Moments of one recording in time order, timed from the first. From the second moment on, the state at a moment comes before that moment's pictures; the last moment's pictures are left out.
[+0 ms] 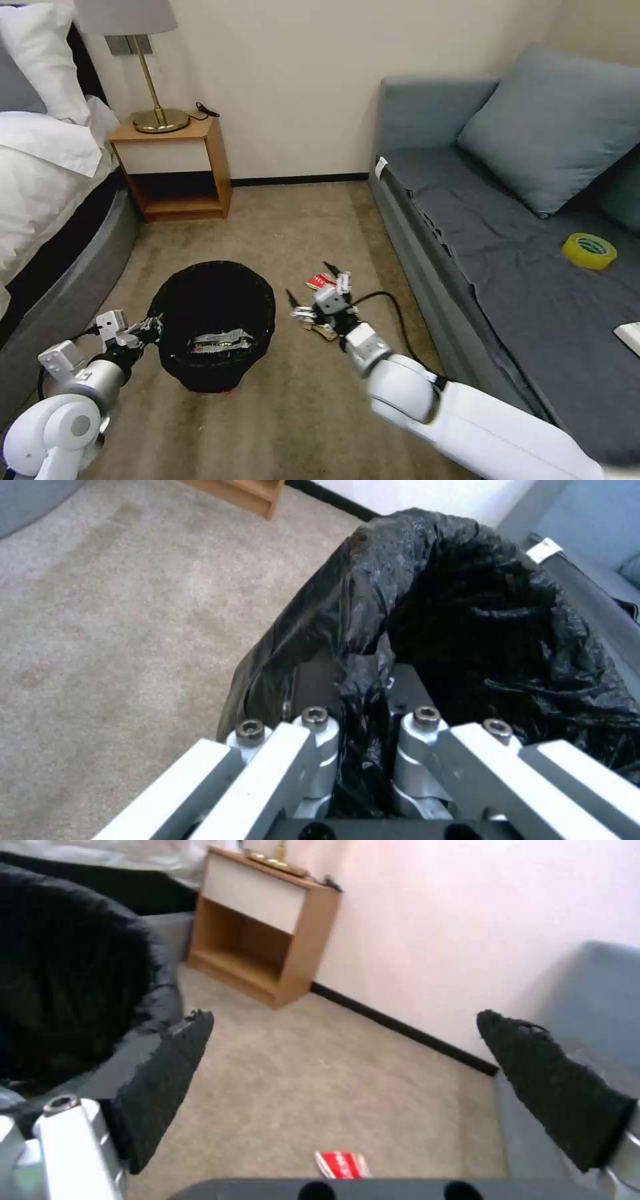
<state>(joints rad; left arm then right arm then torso) 1.49 -1.19 -0.87 -2.05 -0.91 0.51 -0.07 -0.86 0.90 -0.39 2.01 0.28 -0.15 0.45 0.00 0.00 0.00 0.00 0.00</state>
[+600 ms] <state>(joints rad) 1.48 -1.19 -0.92 -2.06 -0.90 0.51 -0.08 -1.21 0.91 -0.13 2.15 0.18 -0.18 0.47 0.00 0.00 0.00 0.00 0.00</state>
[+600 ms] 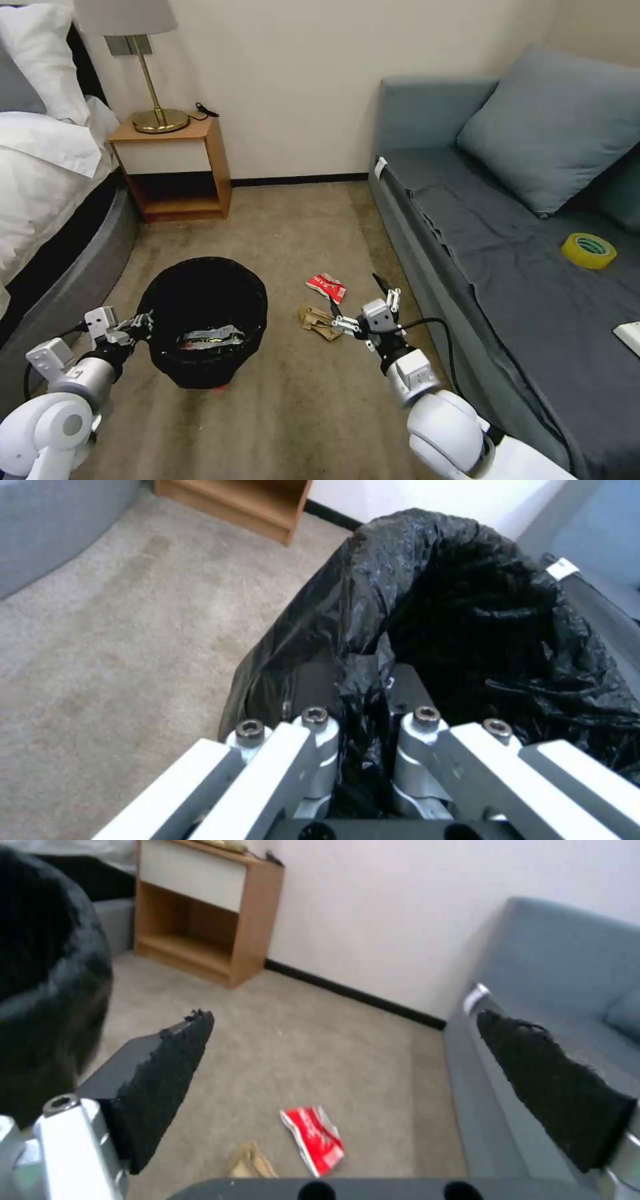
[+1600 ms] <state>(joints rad) 1.48 -1.19 -0.95 -2.07 -0.91 0.52 -0.09 -1.47 1.04 0.05 2.19 0.04 -0.10 0.43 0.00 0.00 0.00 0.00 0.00</state>
